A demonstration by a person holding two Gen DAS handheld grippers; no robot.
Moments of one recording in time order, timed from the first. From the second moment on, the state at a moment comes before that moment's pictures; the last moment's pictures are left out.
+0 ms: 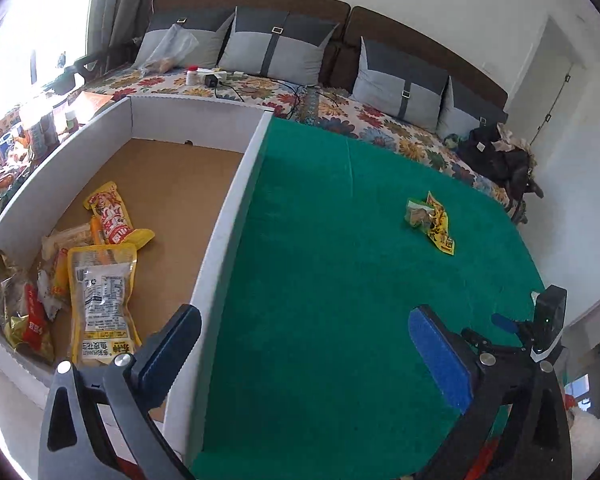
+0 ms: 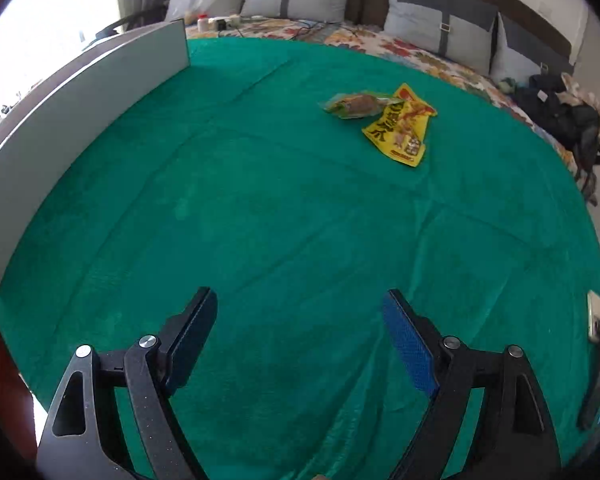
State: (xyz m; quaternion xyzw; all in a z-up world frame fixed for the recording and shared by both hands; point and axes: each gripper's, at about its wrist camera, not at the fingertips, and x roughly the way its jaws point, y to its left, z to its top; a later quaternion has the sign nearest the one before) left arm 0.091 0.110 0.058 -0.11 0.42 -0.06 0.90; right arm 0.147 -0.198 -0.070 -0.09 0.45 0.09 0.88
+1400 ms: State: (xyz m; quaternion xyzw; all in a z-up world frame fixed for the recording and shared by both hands) left arm 0.237 -0.073 -0.082 0.03 0.49 -0.08 0.87; right arm 0.186 -0.316 -0.093 0.01 0.43 -0.03 0.90
